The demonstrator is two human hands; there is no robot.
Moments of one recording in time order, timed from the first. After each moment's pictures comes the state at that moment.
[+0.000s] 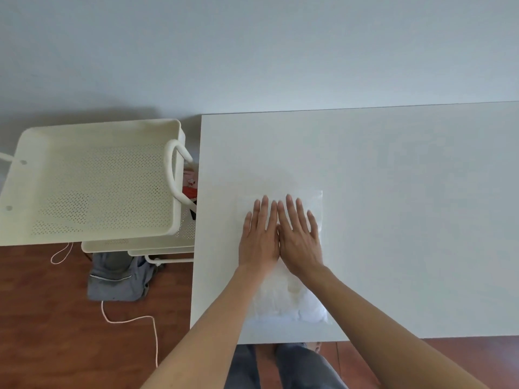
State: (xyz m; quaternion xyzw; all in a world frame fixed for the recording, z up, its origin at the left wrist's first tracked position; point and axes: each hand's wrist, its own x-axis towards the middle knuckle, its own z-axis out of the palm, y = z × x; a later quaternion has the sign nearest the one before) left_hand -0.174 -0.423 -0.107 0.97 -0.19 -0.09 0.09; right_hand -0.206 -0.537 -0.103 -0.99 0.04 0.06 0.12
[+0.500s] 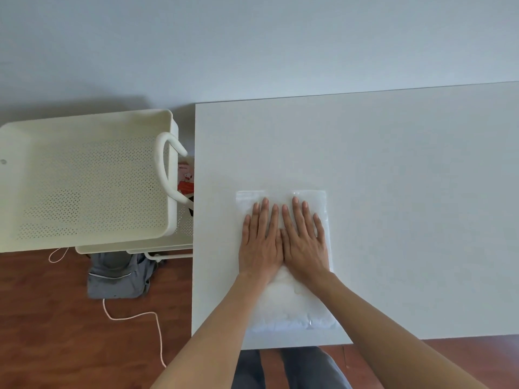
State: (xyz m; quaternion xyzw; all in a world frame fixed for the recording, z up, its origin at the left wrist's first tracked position) left_hand -0.182 -0.416 -0.137 0.97 -0.18 -0.11 0.08; right_hand -0.214 -0.536 -0.137 -0.99 0.06 0.08 0.13
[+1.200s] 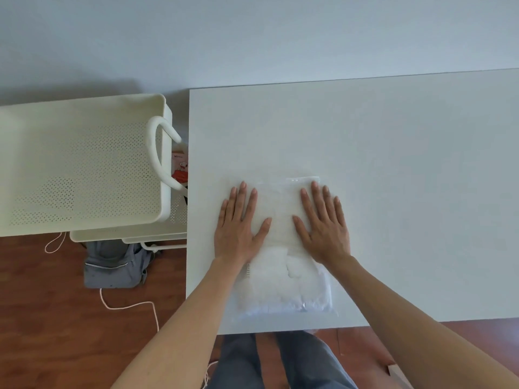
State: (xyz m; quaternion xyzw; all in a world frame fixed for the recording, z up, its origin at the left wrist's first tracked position) left_hand -0.168 -0.376 -0.142 0.98 -0.17 -0.09 0.08; right_hand -0.225 -0.599 -0.148 -0.99 0.05 0.07 0.10
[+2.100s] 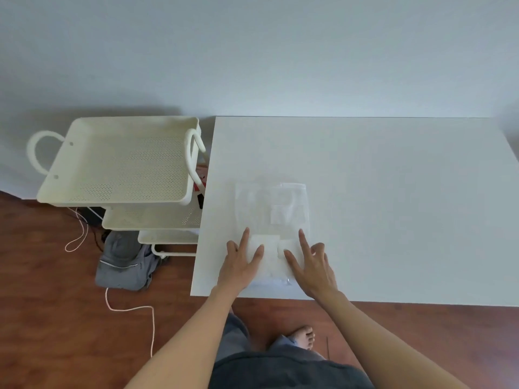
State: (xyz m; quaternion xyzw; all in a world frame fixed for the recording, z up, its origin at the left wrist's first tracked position) left_hand -0.297 -0.367 -0.091 0.93 0.02 -0.24 0.28; right_hand -0.346 -0.571 -0.096 -0.94 0.15 0.16 0.27
